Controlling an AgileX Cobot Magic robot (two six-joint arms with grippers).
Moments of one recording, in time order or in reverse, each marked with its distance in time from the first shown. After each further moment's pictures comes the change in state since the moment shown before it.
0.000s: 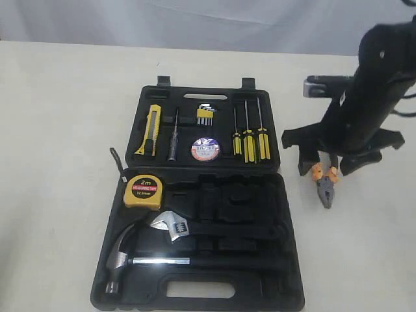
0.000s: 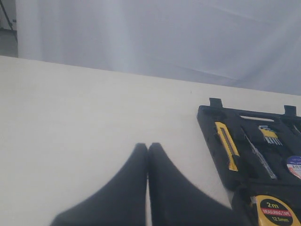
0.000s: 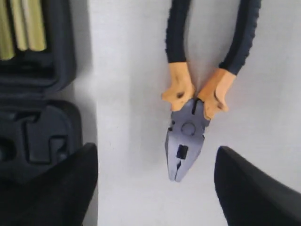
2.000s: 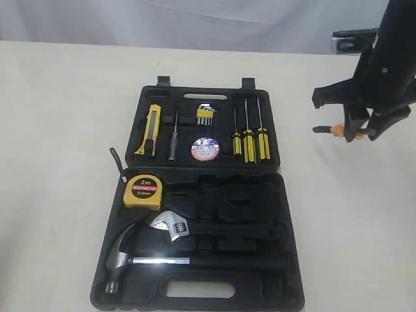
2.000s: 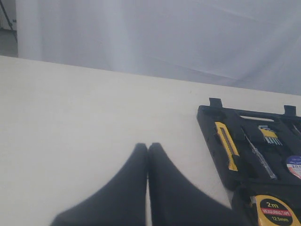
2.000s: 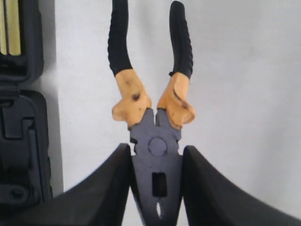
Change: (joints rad) left arm 0.000 0.000 0.000 0.000 0.000 0.000; right arm -0.083 0.004 -0.261 -0.092 0.353 -0.028
